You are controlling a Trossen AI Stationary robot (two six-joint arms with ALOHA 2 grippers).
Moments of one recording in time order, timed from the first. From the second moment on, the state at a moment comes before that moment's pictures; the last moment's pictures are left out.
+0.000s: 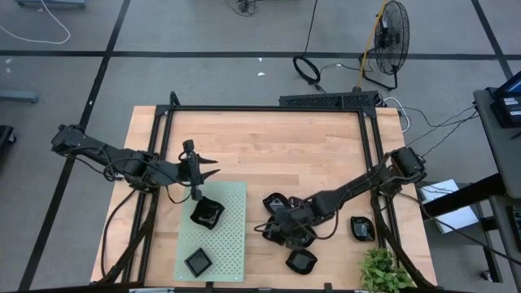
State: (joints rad) left arm -0.35 0.89 0.75 -0.33 -0.63 0.12; right arm 0.40 1.81 1.11 -0.35 -0.03 0.57
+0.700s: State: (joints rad) left arm -0.35 0.89 0.75 -0.34 -0.63 0.12; right arm 0.39 1.77 1.11 -0.37 0.07 0.55
